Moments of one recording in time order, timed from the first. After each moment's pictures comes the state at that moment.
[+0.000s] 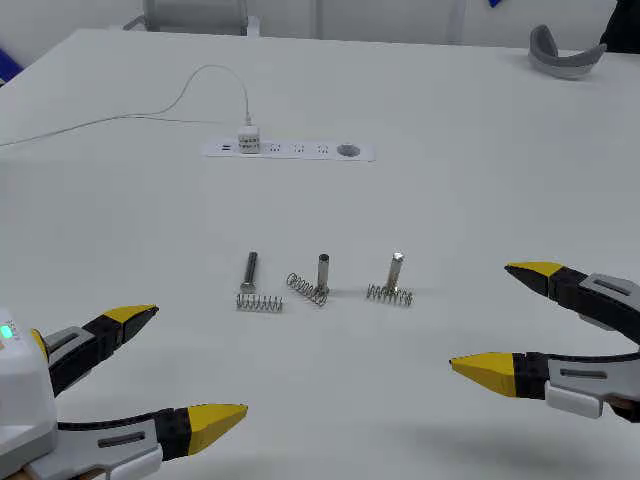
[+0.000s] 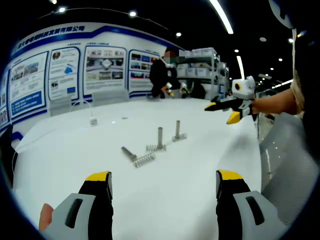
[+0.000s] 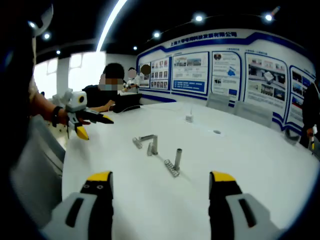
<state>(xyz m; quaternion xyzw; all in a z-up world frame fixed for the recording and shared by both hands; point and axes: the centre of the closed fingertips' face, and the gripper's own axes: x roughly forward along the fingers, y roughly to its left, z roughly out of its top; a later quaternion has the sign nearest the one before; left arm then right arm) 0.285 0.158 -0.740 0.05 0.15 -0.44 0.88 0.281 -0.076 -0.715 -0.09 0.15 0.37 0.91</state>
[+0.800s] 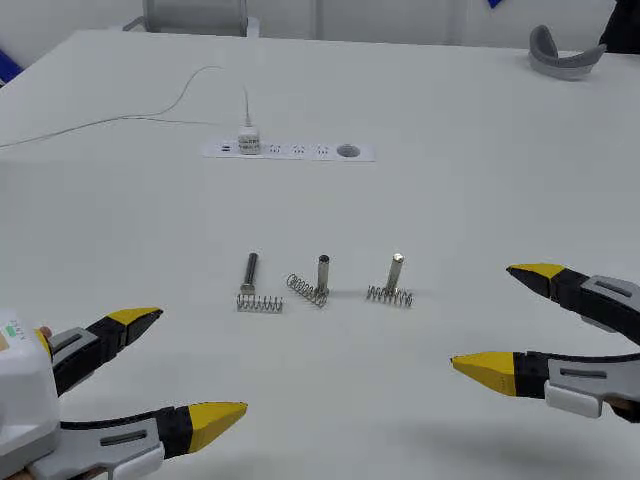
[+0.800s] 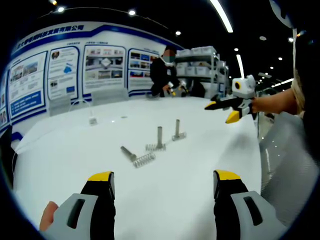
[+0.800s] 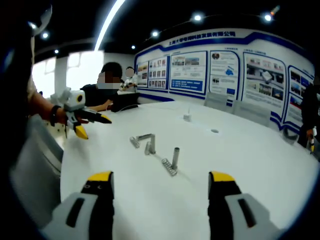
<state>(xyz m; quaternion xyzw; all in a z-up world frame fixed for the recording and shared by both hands) 0.286 0.156 -0.740 0.05 0.16 -0.44 0.88 0.283 -0.080 -0.715 -0.10 0.16 0.36 0.92</state>
